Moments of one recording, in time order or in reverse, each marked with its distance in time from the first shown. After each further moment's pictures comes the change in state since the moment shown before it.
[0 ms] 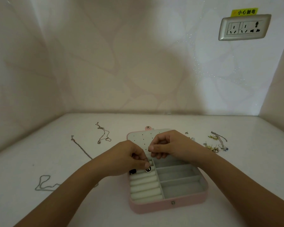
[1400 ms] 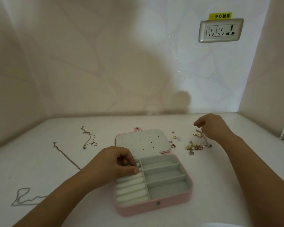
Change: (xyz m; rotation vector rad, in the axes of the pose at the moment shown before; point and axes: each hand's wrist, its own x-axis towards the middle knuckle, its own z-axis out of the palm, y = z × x) left_hand -0.002 -0.010 0.012 -0.094 0.176 0.053; right_hand -0.020 0.054 -0.123 -0.625 0.692 0.364
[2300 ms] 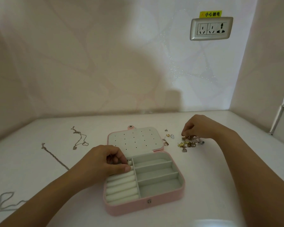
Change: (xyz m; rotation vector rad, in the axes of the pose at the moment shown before) left_hand 0.005 -0.006 0.002 -0.050 0.037 0.007; right_hand -0.002 -0.001 -0.007 -0.079 -0.332 -0.151
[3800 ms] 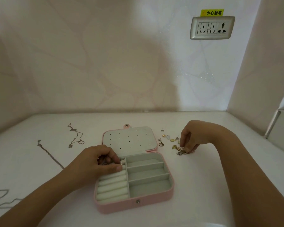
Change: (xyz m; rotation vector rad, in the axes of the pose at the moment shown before) left_hand -0.003 -0.003 -0.002 -0.026 0.029 -0.010; right_hand -0.016 -0.008 -0.011 0.030 -0.305 0.064
